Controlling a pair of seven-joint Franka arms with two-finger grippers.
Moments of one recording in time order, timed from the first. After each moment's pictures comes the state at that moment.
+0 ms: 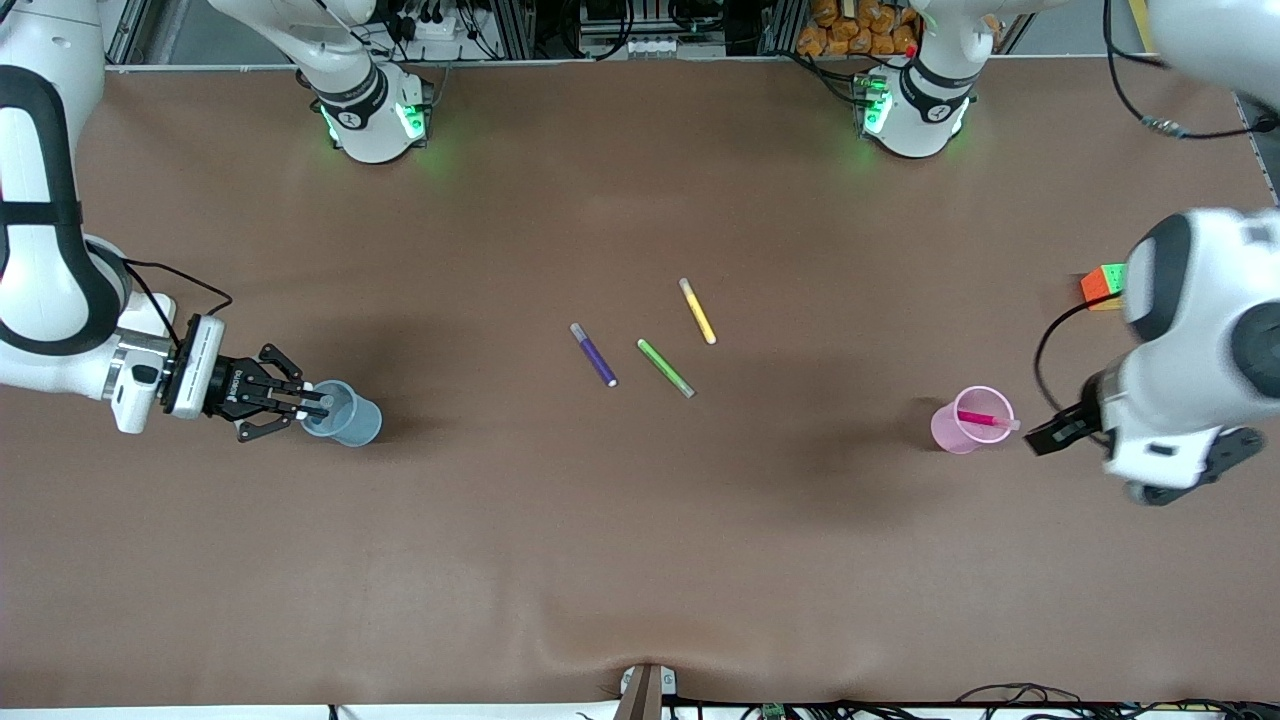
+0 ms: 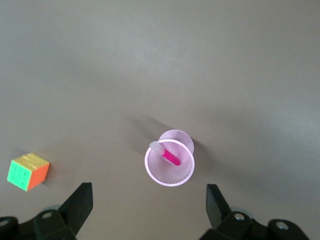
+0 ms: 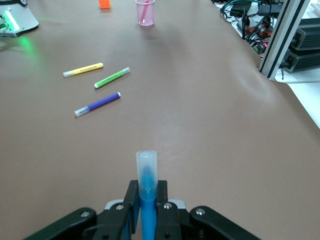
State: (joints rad) left arm 0.07 0.41 -0.17 -1.39 0.22 1.71 -0.57; right arm -0.12 0.38 -0.06 -1.87 0.98 1.88 -2.21
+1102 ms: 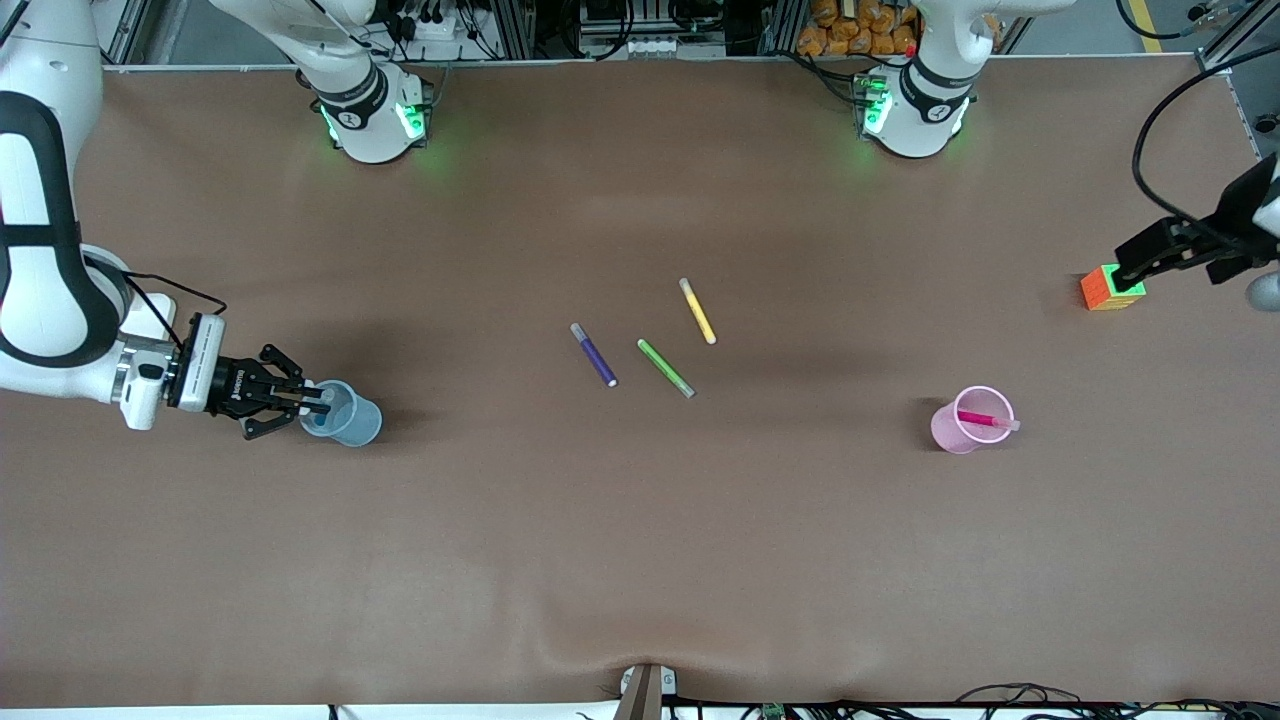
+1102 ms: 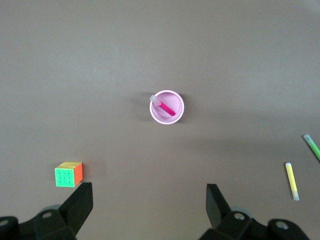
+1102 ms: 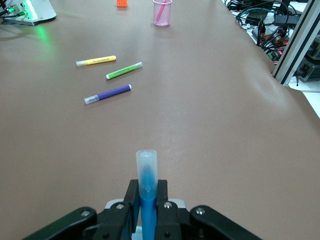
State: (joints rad) left arm -0.09 0.03 0.06 -1.49 0.04 1.56 -0.10; right arm -0.15 0.43 -0.06 -1.87 0.98 1.85 -2.35
